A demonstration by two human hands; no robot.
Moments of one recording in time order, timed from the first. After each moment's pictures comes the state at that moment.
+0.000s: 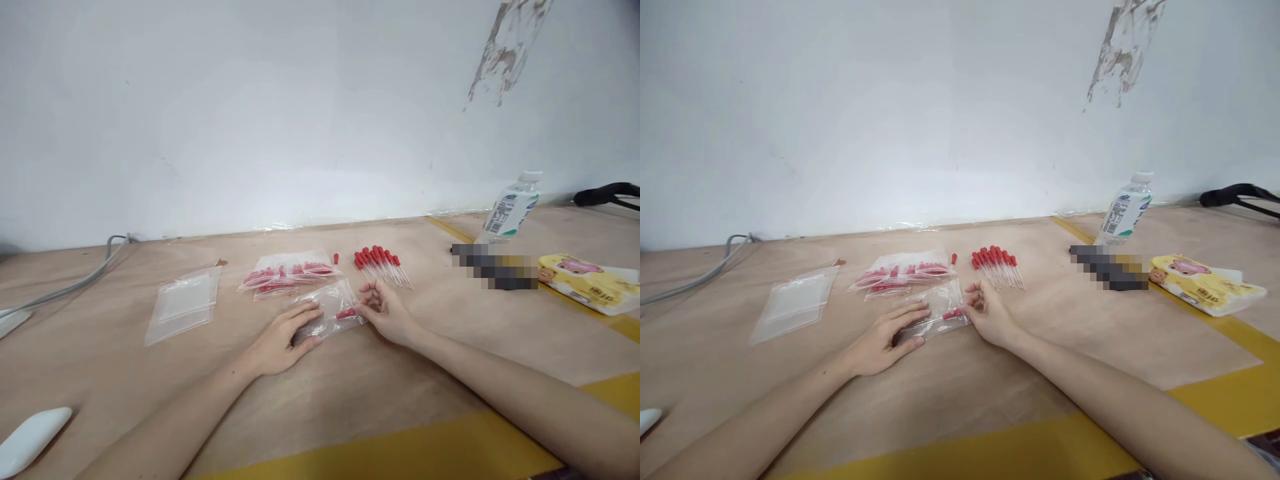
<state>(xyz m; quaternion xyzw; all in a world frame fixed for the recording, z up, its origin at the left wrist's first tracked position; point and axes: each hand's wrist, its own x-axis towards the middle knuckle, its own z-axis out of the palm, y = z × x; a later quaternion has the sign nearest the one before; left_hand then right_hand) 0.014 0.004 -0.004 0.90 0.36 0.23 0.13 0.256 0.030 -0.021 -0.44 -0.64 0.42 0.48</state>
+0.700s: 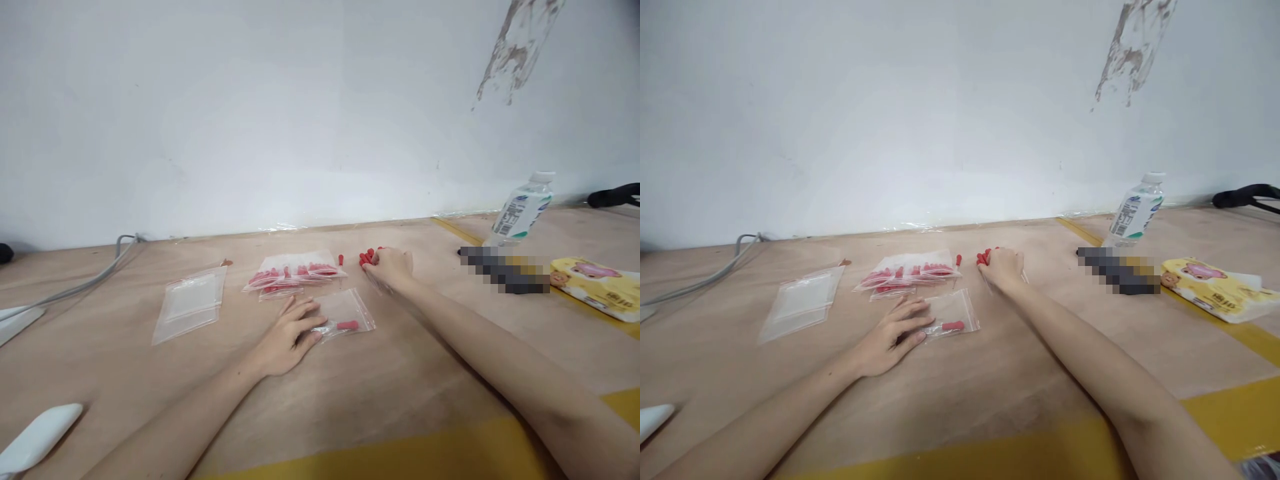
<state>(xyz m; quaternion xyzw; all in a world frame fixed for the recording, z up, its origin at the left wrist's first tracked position) 0.013 0.005 -0.008 0.89 0.38 0.21 0.09 0.271 0.116 0.020 -0.70 -0.69 -0.05 0.19</state>
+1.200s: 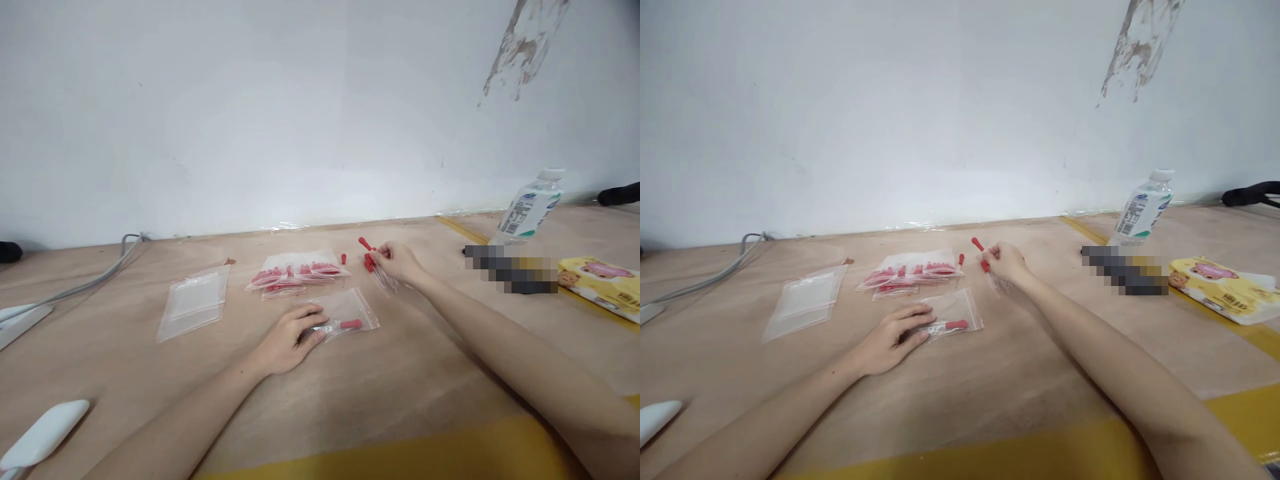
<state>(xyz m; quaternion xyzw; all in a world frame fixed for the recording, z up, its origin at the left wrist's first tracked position) 0.014 0.004 -0.008 0.88 0.39 0.23 0.13 0.282 0.116 0.022 -0.63 -0.68 0.17 0.35</state>
